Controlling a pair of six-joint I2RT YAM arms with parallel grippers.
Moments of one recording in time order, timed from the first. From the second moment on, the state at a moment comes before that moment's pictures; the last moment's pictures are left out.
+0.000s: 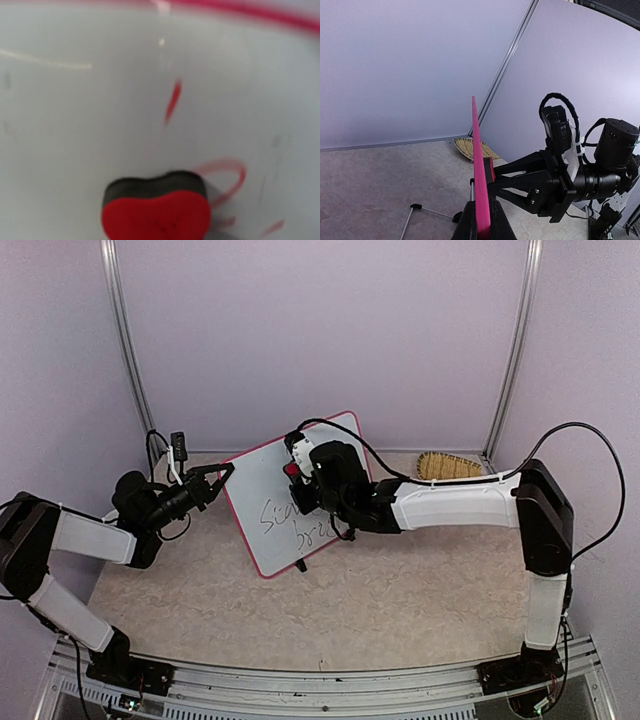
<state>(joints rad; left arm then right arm) -0.32 1.47 0.49 1.22 0.59 -0.55 0.99 1.99 1.48 0.17 0.43 -0.01</state>
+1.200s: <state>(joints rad) -0.32 1.47 0.49 1.21 0.58 -0.55 0.96 2.00 1.49 0.24 0.40 0.01</state>
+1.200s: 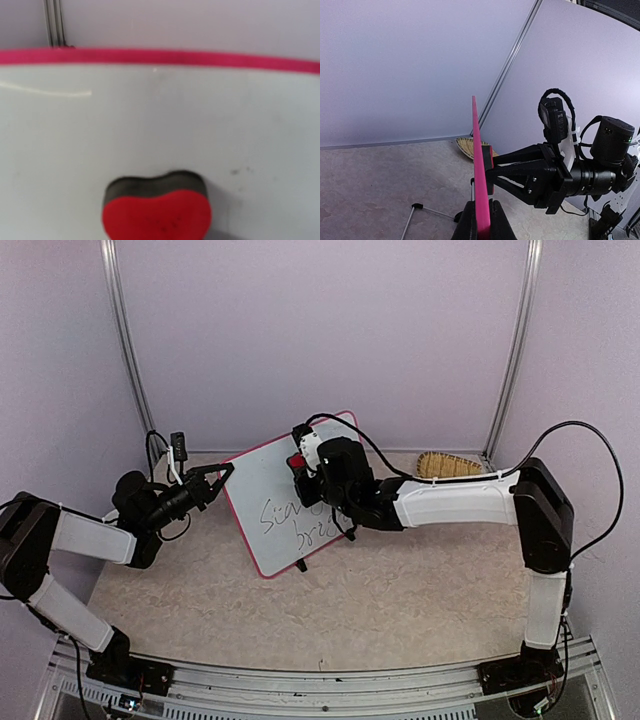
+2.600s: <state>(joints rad) -0.32 1.47 0.49 1.21 0.58 -0.55 0.96 1.98 1.43 0.15 0.41 0.02</state>
